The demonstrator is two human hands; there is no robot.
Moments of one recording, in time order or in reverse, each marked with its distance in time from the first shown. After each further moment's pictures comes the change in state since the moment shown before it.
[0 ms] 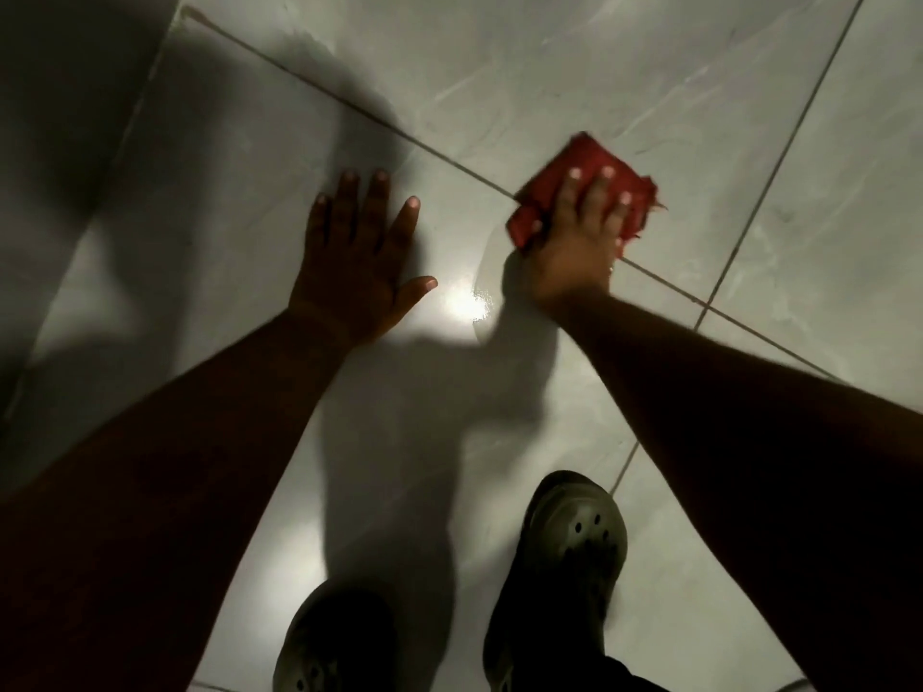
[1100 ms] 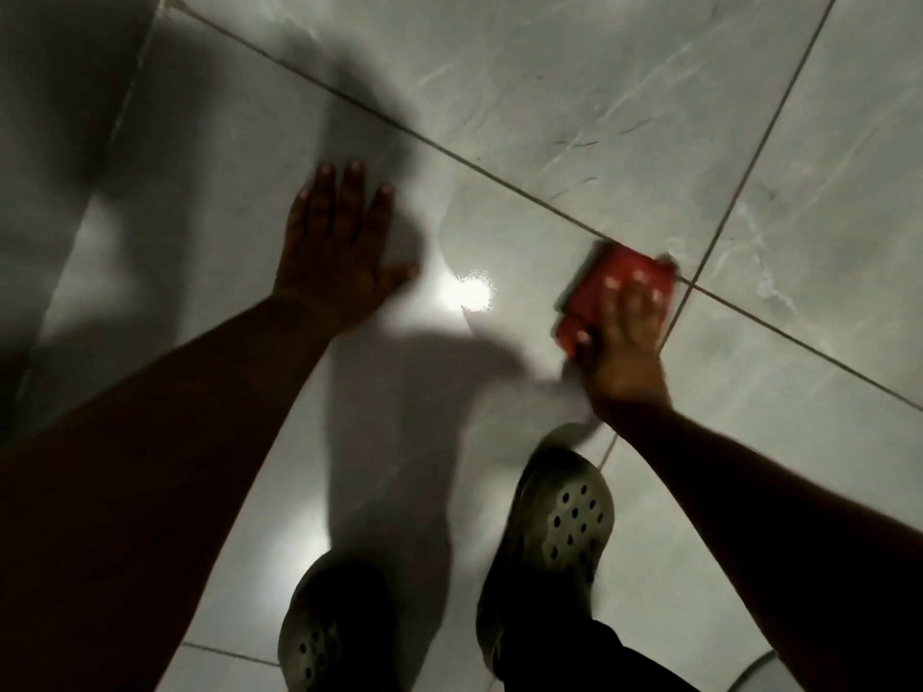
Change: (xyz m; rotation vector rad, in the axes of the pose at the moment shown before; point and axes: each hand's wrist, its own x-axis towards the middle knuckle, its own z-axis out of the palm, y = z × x) left_hand -0.008 -0.001 -0.008 0.010 -0.136 -0.074; right_hand -0.098 0.117 0.002 0.014 -0.129 -0.052
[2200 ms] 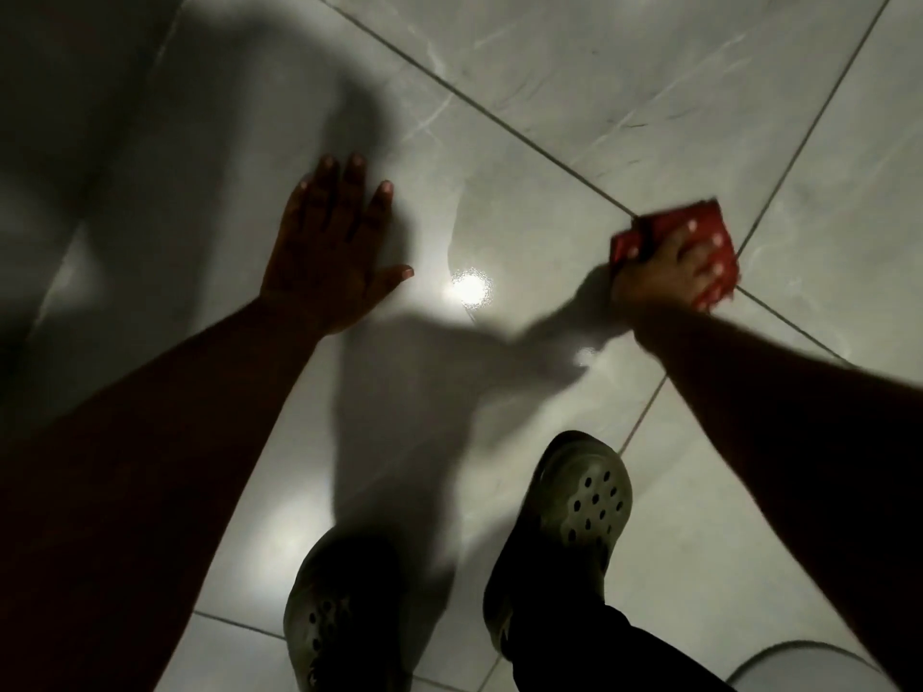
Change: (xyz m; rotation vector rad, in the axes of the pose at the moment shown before) left_hand -0.046 -0.033 0.017 -0.029 0.074 0.056; right_hand 0.063 -0.051 -0.017 0.058 0.078 0.477
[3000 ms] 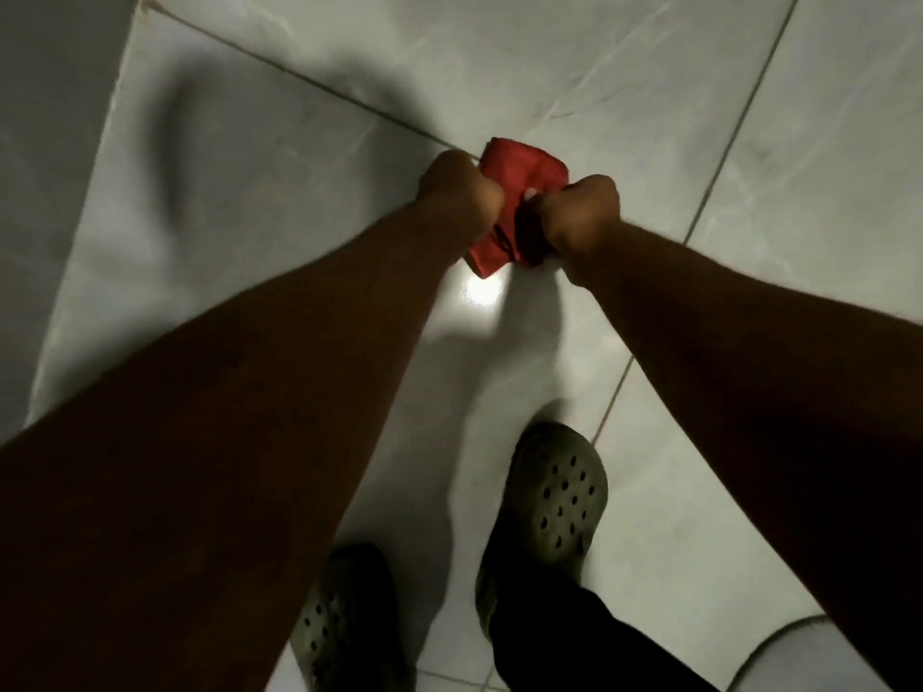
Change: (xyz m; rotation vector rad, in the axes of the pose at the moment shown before) left_hand 0.129 0.155 -0.084 -0.940 -0.356 -0.580; right_hand 0.004 -0.049 -0.035 0.684 -0.270 0.057
